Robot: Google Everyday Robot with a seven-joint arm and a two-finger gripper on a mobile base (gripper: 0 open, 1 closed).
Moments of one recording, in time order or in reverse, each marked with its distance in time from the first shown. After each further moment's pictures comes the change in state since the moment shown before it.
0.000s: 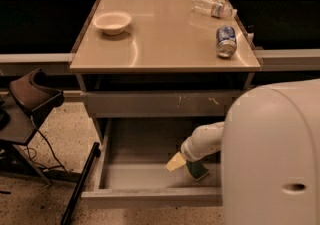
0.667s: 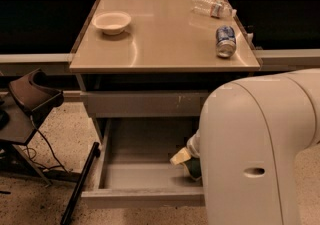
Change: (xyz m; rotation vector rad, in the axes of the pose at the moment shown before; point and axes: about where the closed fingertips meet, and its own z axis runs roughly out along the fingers) arm 0.006 -0.040 0.008 0.093 -0.002 0.133
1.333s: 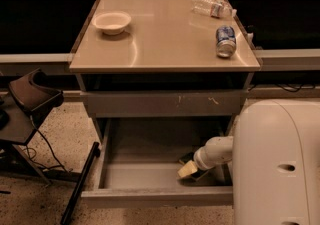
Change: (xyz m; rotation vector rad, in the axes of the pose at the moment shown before) arm 0.055 -0.003 0.056 -0.101 0.016 -0.020
